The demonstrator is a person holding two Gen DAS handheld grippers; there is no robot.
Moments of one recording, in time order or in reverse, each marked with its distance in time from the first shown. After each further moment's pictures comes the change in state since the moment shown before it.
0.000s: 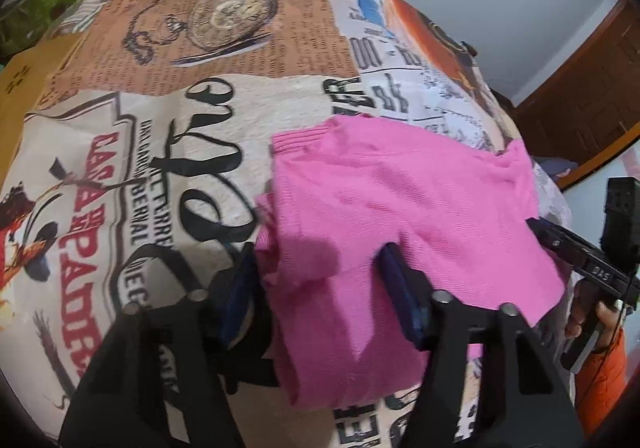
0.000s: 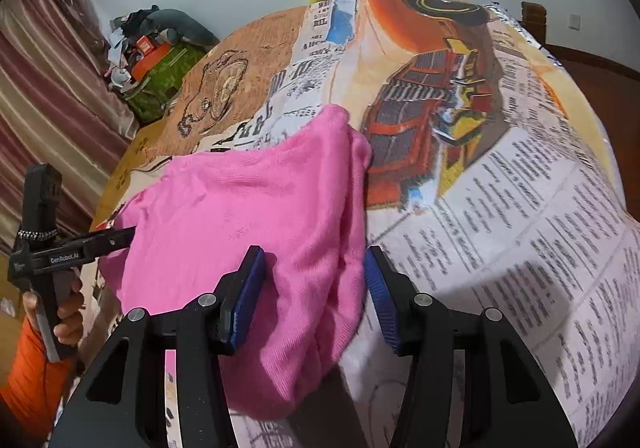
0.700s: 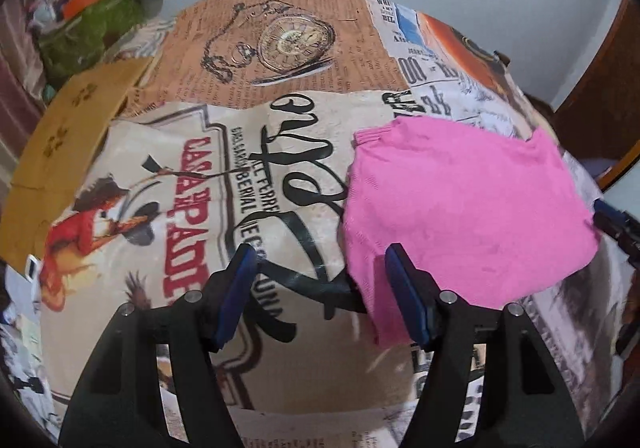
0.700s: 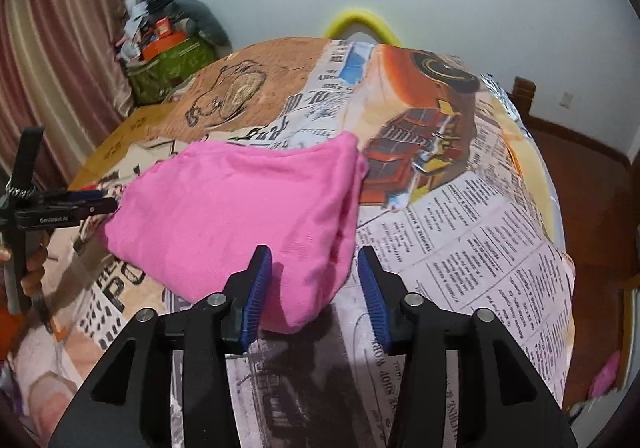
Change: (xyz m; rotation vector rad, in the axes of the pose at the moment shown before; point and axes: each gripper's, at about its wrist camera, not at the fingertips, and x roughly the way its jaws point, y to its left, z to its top) left arm -0.056 0.023 -0.036 0.020 -0.091 0.203; right arm -0.055 0.026 -0.023 -0.187 -0.113 -0.146
